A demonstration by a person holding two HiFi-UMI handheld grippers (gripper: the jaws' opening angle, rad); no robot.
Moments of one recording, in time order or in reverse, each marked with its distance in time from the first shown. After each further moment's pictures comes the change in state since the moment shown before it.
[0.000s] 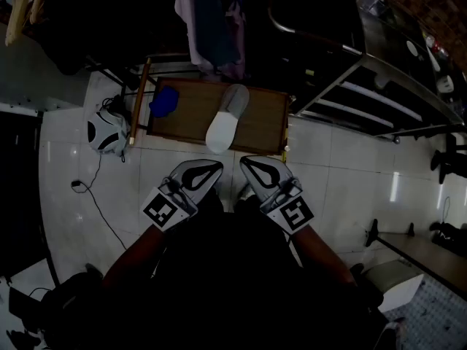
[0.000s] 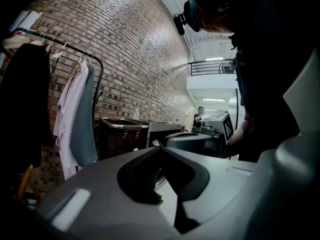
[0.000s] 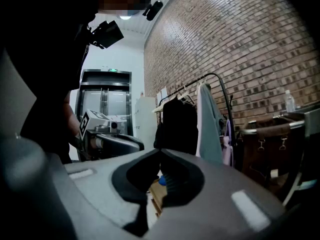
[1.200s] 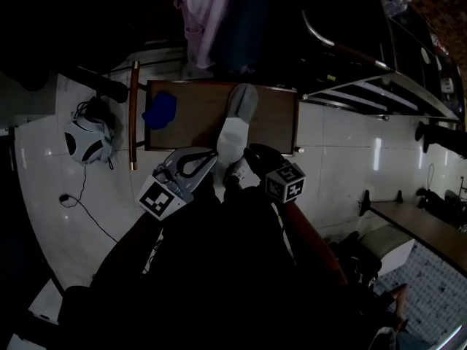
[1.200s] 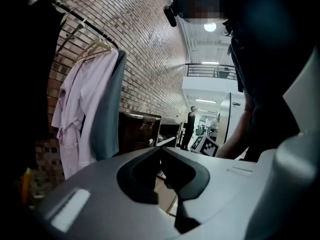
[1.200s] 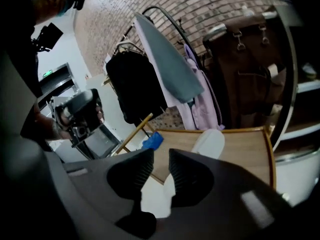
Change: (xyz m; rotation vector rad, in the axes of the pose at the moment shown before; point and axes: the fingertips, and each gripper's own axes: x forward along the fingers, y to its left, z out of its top) left arm -0.020 0.192 -0.048 -0.034 0.028 -0.151; right arm 0.142 -0.085 -0.213 0.518 0.403 -0.286
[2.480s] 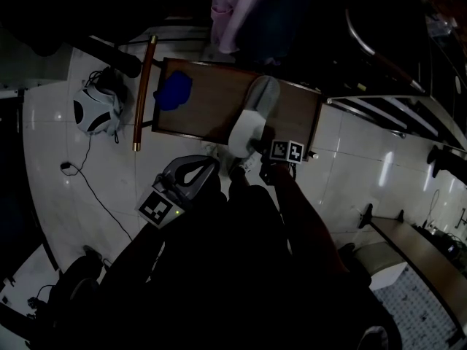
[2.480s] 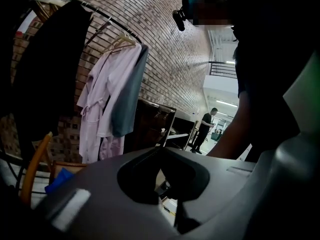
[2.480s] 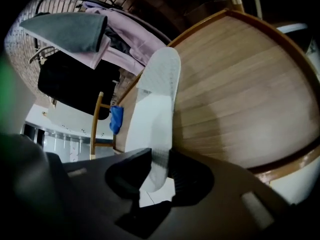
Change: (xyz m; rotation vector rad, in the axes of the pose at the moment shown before) left arm -0.029 -0.003 -0.059 -0.166 0.059 0.191; right arm 0.100 -0.105 -0.157 0.629 0.388 -0.030
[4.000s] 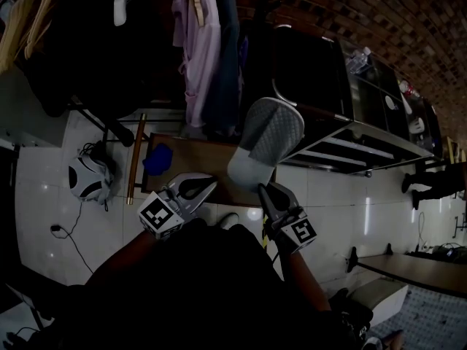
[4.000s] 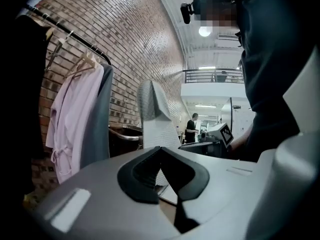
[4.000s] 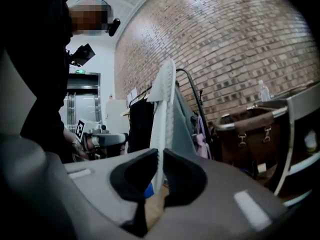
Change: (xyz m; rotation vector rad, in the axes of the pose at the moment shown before) left arm 0.045 -0.058 0.148 0.238 -0.182 -0.197; right arm -0.345 0.271 0.064 -0.928 -0.843 0.149
